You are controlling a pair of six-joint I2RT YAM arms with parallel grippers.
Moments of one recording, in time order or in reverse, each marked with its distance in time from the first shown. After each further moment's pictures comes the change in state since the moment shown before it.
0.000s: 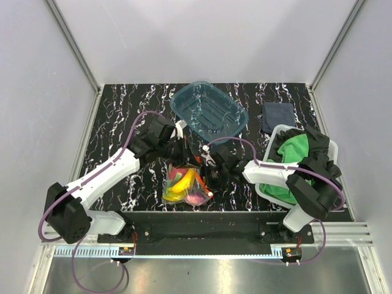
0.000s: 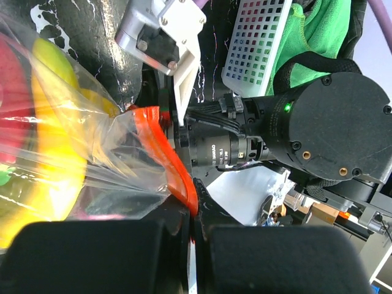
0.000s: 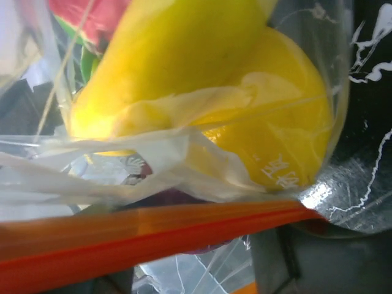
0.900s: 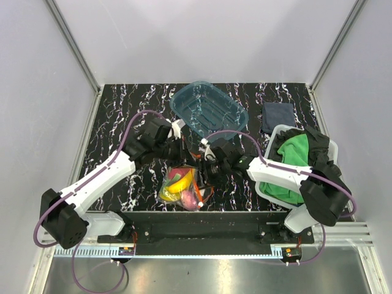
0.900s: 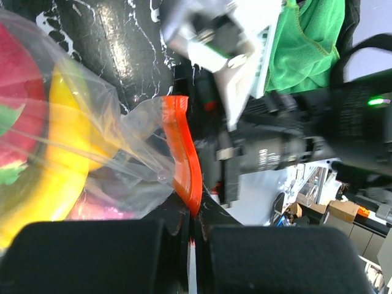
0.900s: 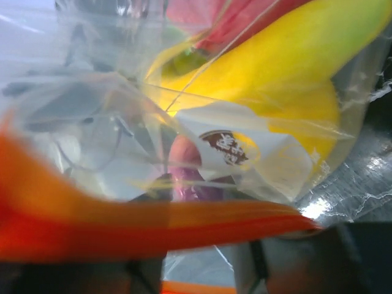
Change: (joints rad) left arm 0.003 -0.067 -0.018 -0.019 -0.007 0.062; right arm 0.004 -0.101 0.089 -0.126 0.002 -0.005
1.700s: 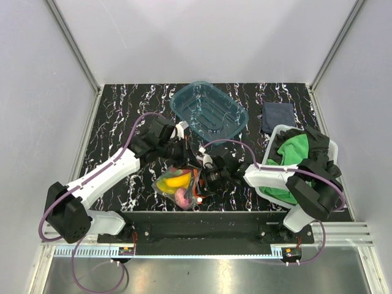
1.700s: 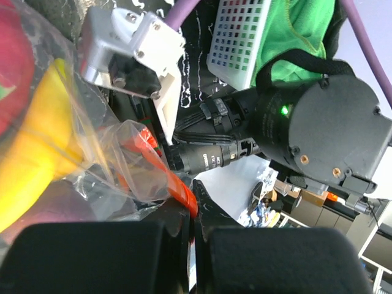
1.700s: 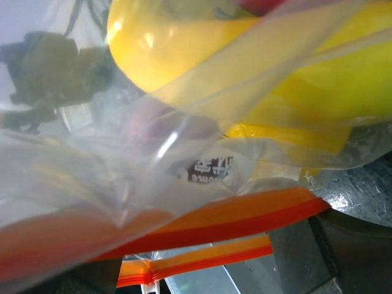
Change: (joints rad) left arm -0.006 0.068 0.016 0.032 0.080 -0.073; right arm 0.014 0.086 -0.144 0.296 -0.146 0.035
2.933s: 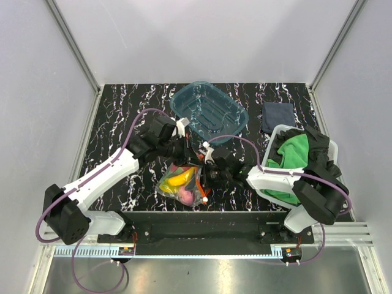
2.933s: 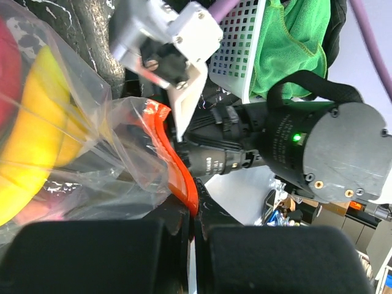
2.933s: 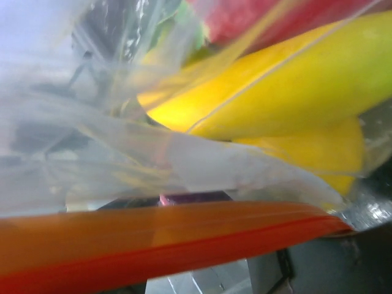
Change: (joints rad) left arm -0.031 -0.017 0.035 -0.014 -0.069 0.037; right arm 0.024 -0.060 -0.023 0.066 0.235 0.015
